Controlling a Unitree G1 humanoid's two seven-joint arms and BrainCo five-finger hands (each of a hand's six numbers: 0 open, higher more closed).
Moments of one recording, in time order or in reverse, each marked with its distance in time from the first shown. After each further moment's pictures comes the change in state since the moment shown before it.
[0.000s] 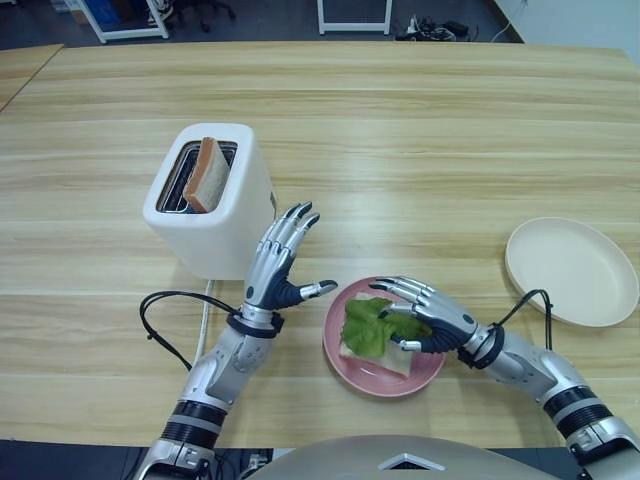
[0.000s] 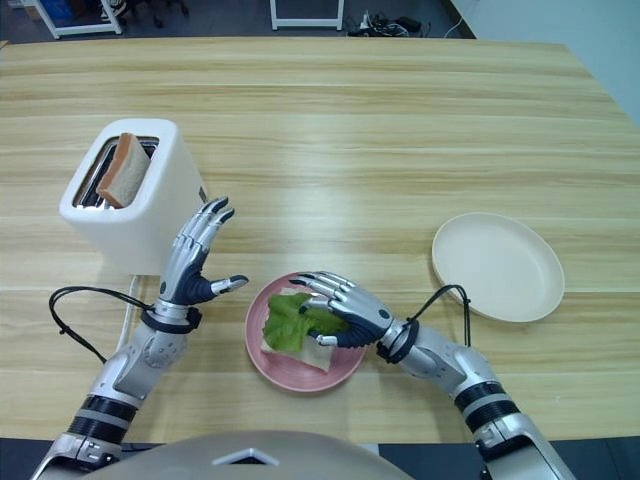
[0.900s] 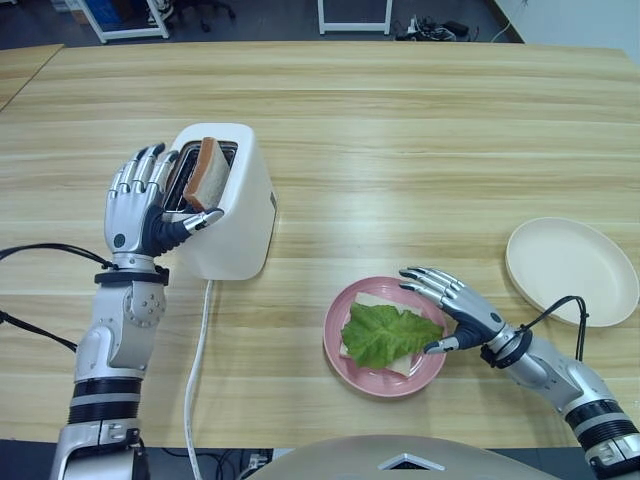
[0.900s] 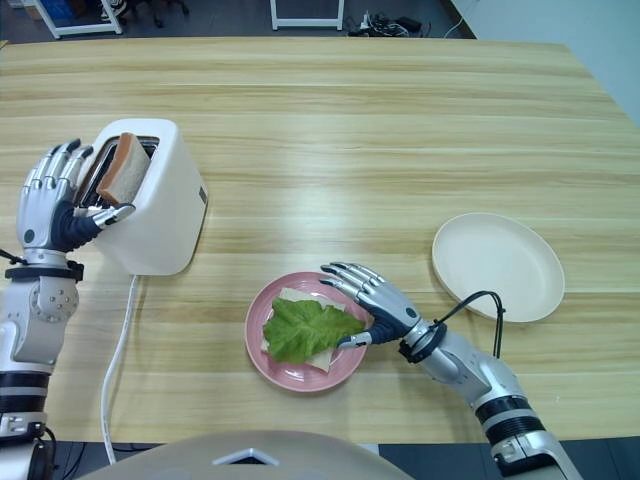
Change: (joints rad) left arm -0.120 0.299 0.315 0.049 -0.024 0.328 -0.260; right arm 0.087 -0.035 -0.106 -0.043 -0.005 0.074 -0.022
